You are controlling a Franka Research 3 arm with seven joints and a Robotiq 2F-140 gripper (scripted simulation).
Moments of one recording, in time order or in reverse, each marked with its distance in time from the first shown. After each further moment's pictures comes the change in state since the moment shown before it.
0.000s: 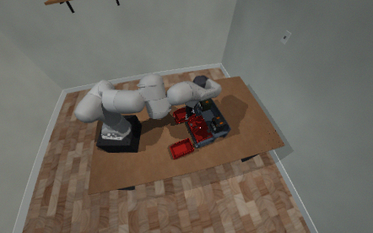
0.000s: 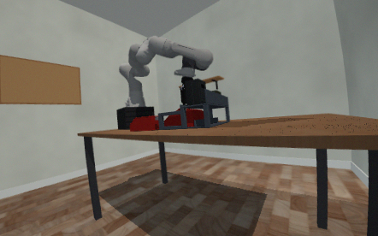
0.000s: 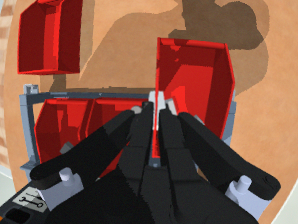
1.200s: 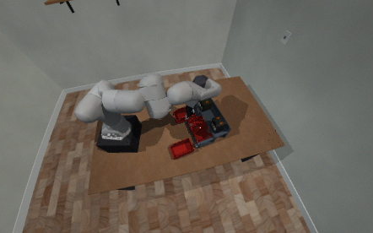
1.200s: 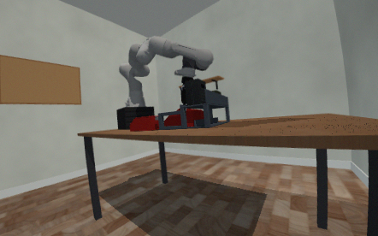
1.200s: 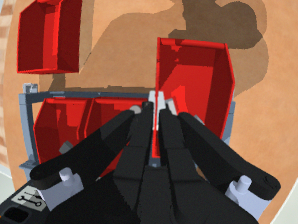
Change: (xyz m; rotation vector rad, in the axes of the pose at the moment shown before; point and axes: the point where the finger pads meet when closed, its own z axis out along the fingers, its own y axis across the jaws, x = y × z) arm -0.001 0.002 0.000 0.001 -0.001 -0.003
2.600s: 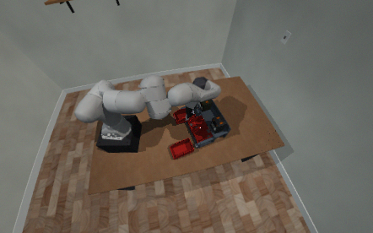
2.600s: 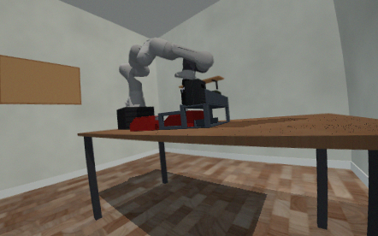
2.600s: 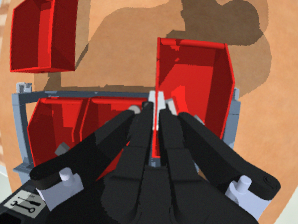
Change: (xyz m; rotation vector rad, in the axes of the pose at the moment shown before) arm -0.005 0.000 0.015 -0.001 -0.005 0.001
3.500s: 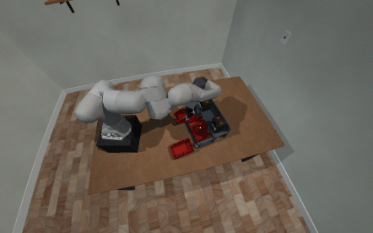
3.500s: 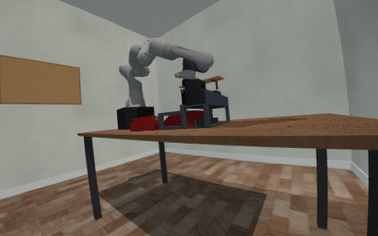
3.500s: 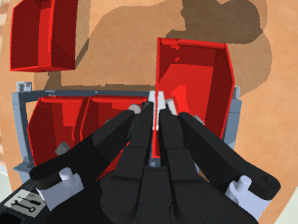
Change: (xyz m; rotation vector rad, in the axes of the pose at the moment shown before) arm -0.002 -0.001 0.000 0.001 -0.005 0.001
